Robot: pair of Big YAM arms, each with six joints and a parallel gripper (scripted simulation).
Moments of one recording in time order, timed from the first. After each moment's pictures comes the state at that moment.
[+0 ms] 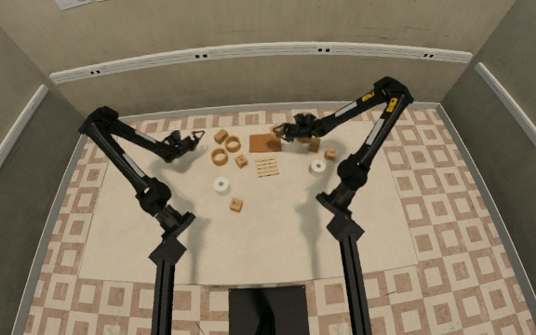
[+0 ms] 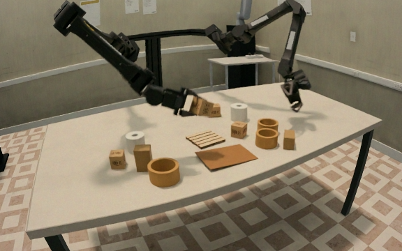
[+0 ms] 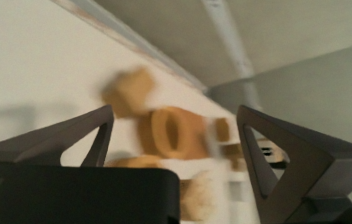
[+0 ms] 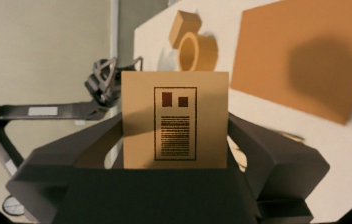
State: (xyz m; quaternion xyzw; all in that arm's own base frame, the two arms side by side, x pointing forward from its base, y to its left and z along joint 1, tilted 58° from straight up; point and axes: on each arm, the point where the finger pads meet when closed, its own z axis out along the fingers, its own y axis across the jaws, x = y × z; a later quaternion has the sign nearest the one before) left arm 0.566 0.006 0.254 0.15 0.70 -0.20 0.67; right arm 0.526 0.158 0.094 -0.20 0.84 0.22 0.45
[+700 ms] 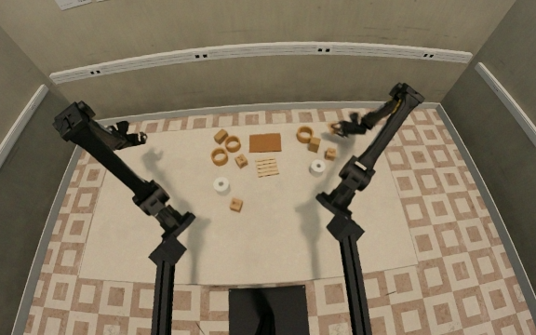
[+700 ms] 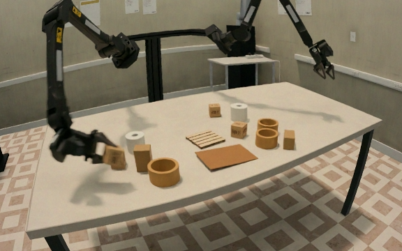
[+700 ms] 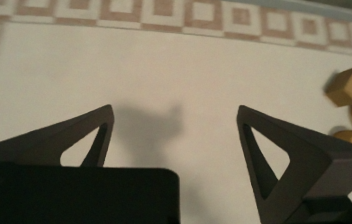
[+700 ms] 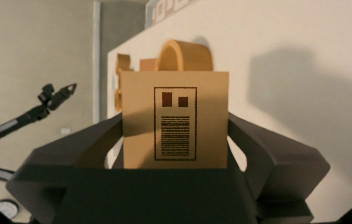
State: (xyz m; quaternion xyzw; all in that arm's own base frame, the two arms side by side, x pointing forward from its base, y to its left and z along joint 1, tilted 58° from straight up) left arm 0.406 0.222 0.470 0.12 0.68 0.27 0.67; right arm 0.538 -0.138 0.301 -0.19 0.83 0.21 0.48
